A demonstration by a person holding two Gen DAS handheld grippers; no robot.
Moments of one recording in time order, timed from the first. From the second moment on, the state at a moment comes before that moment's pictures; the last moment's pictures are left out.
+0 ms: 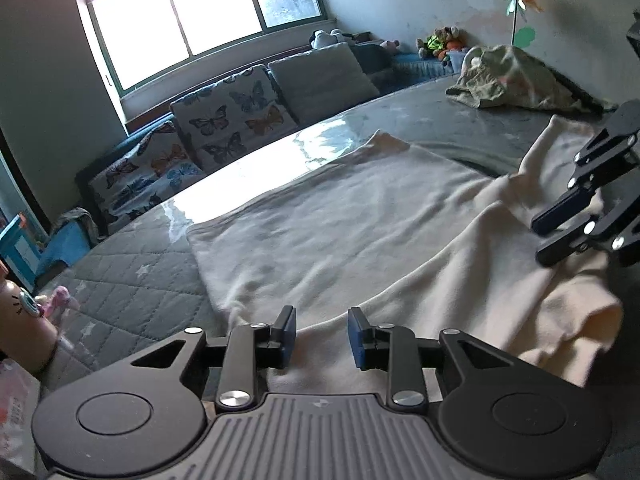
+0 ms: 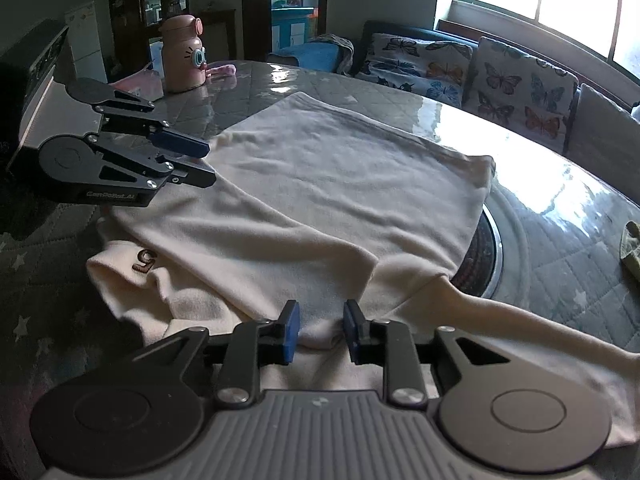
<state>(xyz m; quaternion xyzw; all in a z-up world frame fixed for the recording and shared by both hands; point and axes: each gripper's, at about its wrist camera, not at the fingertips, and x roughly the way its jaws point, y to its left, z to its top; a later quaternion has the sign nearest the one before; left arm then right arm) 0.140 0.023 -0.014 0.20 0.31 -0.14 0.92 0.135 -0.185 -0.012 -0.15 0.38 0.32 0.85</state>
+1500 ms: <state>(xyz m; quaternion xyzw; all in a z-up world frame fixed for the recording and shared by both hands) 0.096 -0.025 0.004 0.14 0.29 -0.14 0.94 0.150 -0.411 -0.014 0.06 0.36 0.01 0.93</state>
